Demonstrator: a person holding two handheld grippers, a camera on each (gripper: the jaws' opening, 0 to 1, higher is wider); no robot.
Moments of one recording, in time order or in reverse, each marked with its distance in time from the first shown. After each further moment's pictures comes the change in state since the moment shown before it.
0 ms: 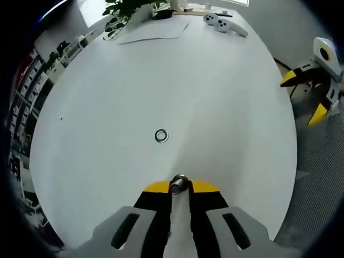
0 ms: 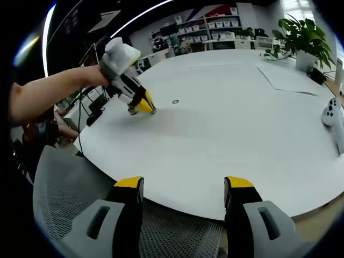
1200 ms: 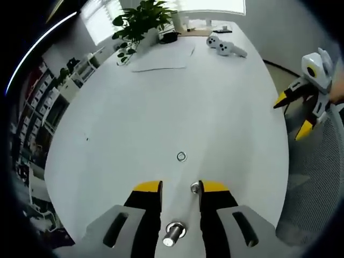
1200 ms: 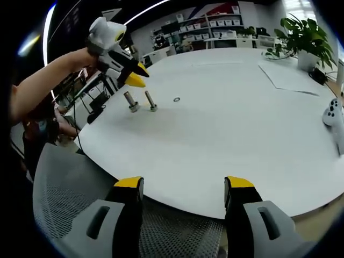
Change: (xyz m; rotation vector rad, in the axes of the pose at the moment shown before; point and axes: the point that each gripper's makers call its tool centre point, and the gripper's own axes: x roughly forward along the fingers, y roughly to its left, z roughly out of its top) left arm -0.062 0.022 0.037 0.034 -0.129 0.090; right arm 0.000 0.001 -0.002 -0.007 0.015 0.004
